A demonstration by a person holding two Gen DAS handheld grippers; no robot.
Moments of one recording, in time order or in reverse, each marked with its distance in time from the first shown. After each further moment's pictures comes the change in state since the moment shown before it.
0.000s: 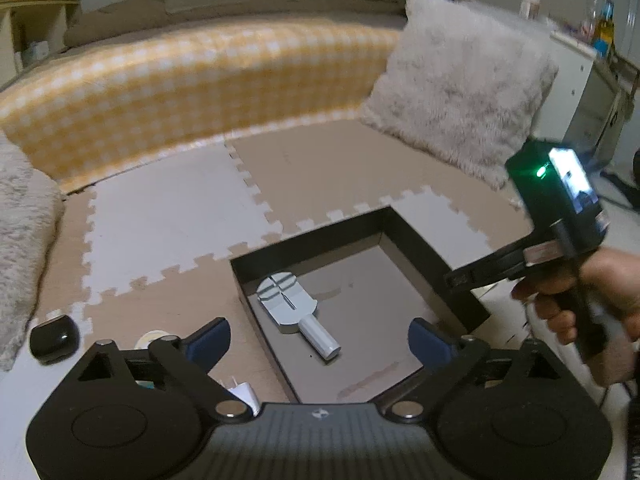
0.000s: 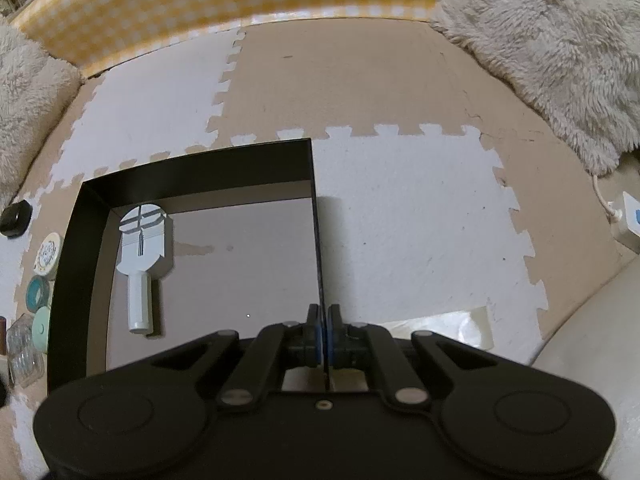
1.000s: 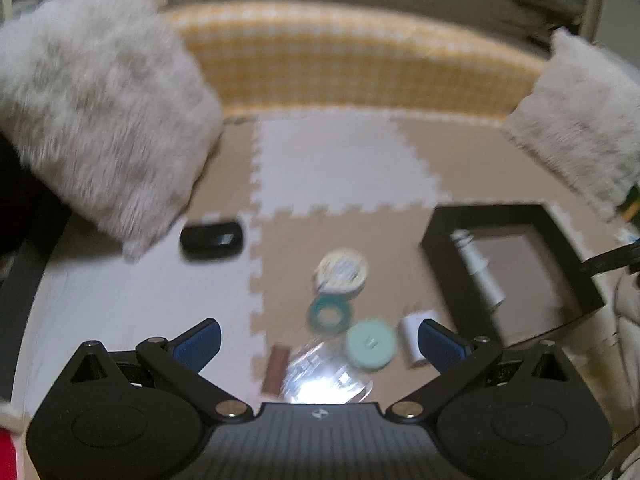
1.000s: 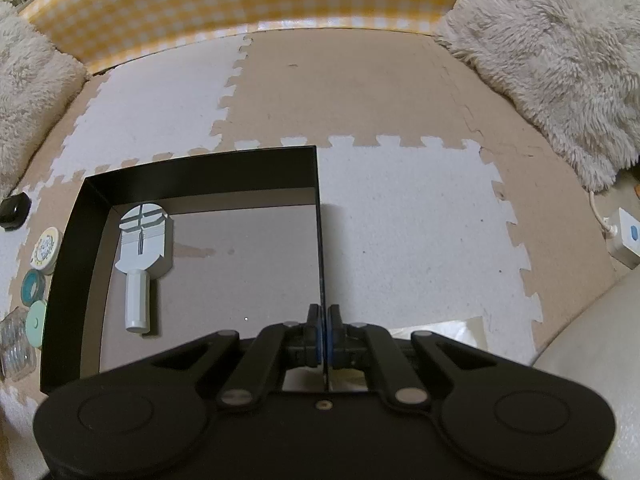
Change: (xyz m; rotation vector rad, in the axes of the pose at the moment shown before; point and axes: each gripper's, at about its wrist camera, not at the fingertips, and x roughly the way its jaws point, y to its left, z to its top) left arm -0.045 0.123 -0.071 -0.266 0.075 0.255; right arm -0.002 0.003 -0.002 -0.039 -0.031 -0.019
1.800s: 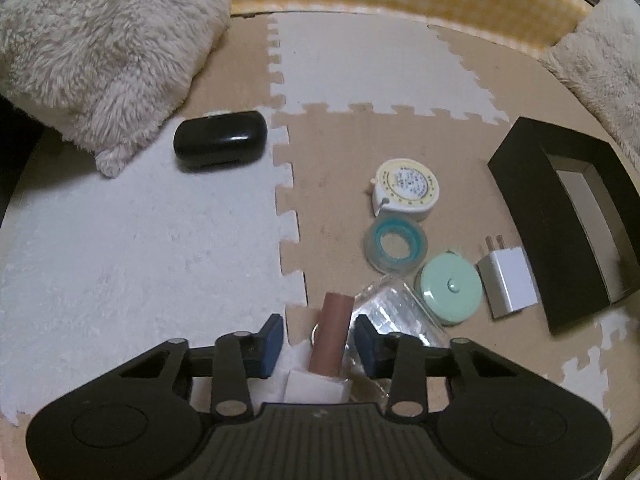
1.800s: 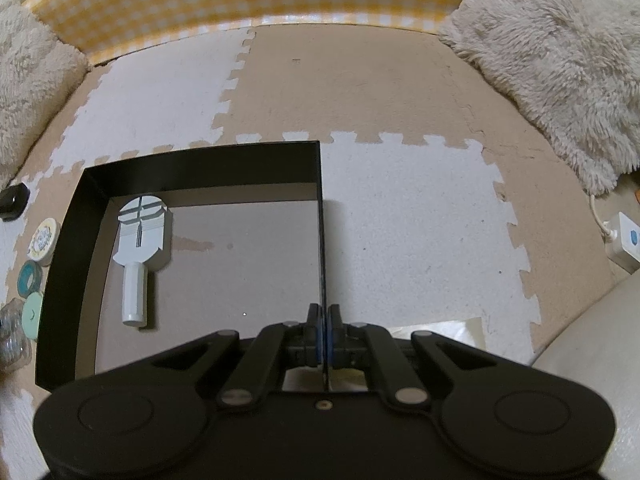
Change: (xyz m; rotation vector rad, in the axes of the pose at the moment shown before) left arm 0.084 0.041 -0.013 -0.003 0.211 -0.030; right arm 0.002 0.002 0.000 -0.023 0.012 -0.009
